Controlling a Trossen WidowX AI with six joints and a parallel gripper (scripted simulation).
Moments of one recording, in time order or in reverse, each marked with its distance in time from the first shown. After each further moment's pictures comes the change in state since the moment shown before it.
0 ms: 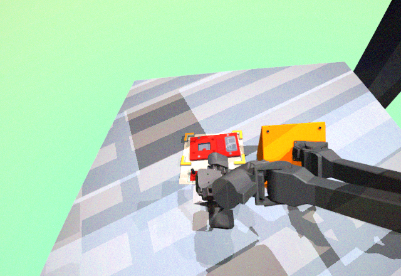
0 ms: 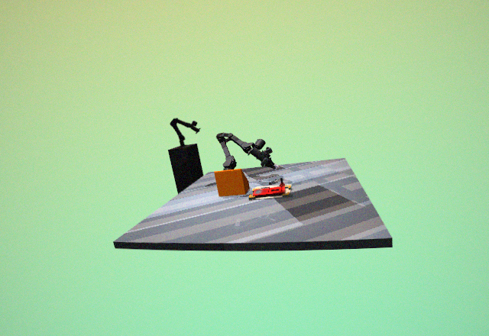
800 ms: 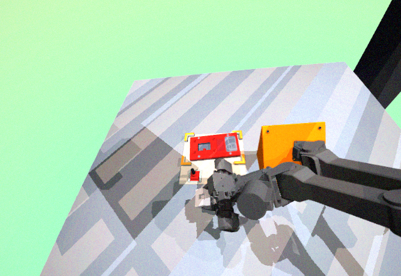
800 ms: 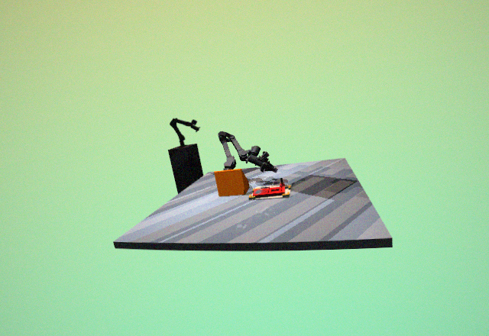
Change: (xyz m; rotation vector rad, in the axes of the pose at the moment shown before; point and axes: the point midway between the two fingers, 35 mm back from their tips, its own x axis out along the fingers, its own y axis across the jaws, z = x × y) arm 0.012 0.004 -0.022 0.018 -0.217 0.033
